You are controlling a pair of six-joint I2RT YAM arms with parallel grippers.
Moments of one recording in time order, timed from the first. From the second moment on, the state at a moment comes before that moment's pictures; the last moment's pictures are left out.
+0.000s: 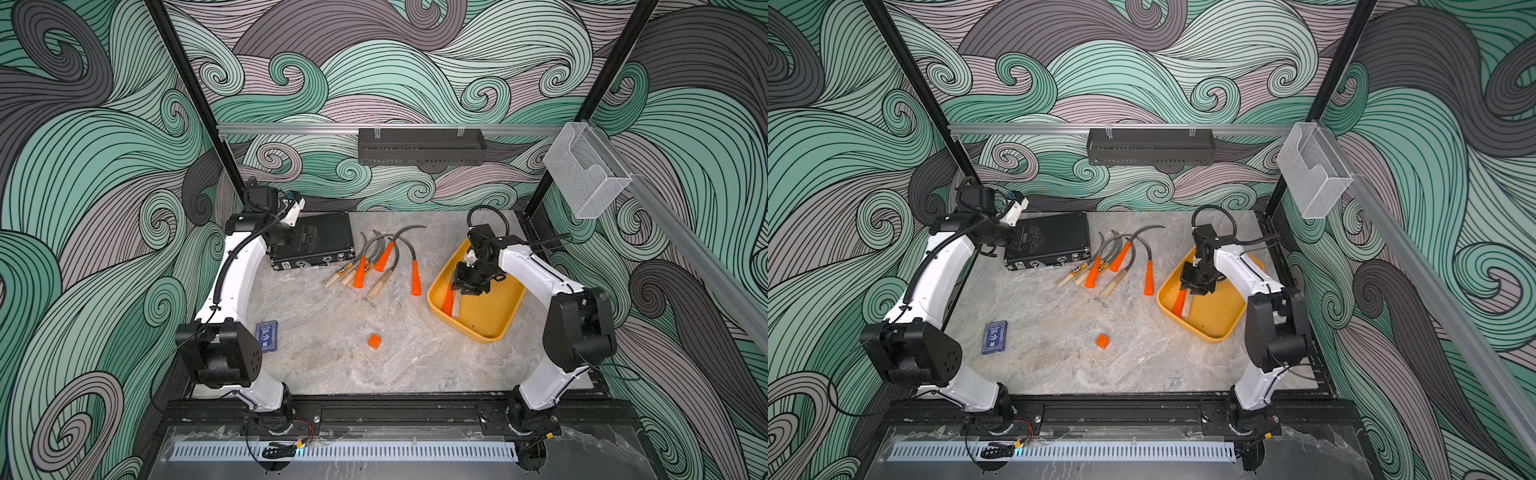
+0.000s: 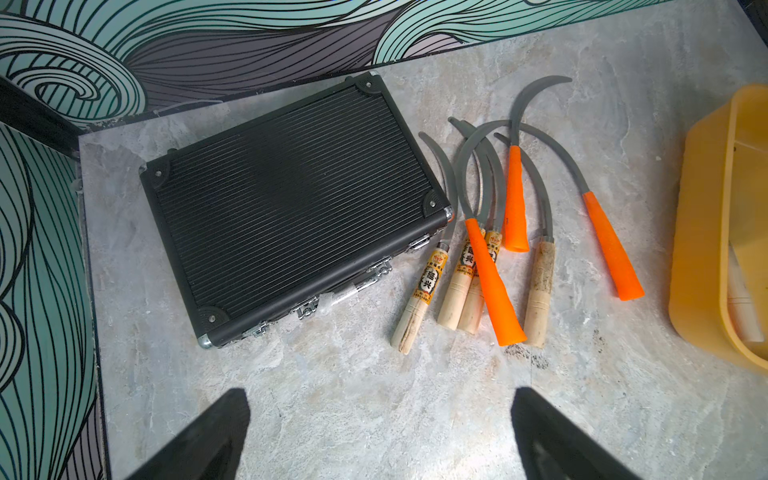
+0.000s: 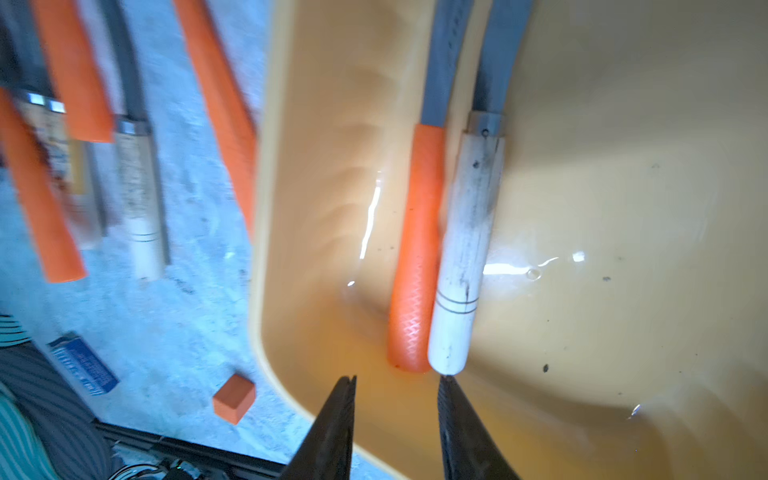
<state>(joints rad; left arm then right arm) 0.04 1.58 1.63 -0.97 0.24 0.22 0.24 1.67 1.34 -0.99 -0.28 0.49</state>
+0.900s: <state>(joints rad) 0.04 1.58 1.64 -0.98 0.22 0.23 0.53 1.60 1.48 -0.79 -0.56 0.66</state>
